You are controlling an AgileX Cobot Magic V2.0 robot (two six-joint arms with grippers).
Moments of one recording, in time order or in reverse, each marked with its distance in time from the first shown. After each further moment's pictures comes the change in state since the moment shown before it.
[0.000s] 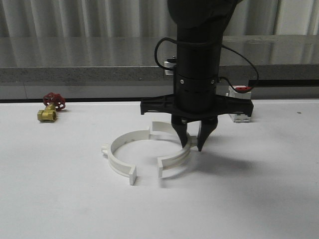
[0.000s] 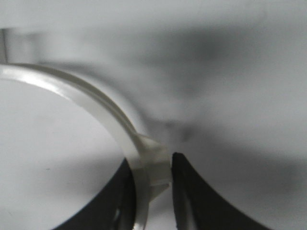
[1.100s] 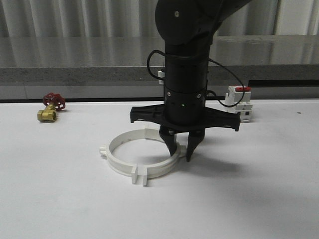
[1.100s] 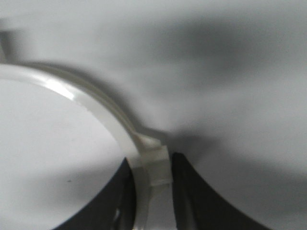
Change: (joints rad) left arm 0.000 0.000 0.000 0.000 0.000 0.000; right arm 0.033 0.053 -0.010 0.003 -0.049 0.103
